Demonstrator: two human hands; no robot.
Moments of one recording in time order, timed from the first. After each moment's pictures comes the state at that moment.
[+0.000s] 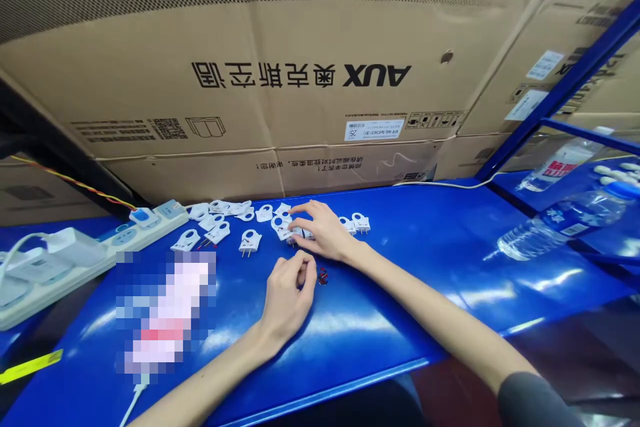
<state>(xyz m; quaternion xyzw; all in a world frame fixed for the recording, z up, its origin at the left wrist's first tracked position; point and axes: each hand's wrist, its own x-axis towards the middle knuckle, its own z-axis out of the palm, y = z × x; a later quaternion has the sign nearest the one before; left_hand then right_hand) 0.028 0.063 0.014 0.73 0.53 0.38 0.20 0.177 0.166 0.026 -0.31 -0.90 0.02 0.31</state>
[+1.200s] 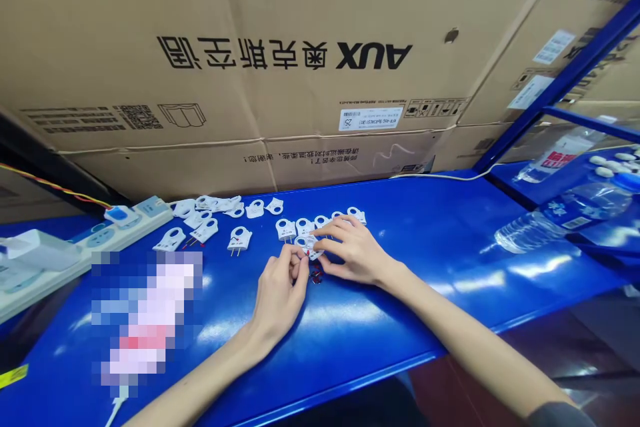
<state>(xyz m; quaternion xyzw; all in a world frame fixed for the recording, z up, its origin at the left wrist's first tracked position) 0.030 0.072 0.008 0.72 0.56 0.35 0.21 0.233 0.117 0.021 -0.31 -0.90 -0.04 0.30</state>
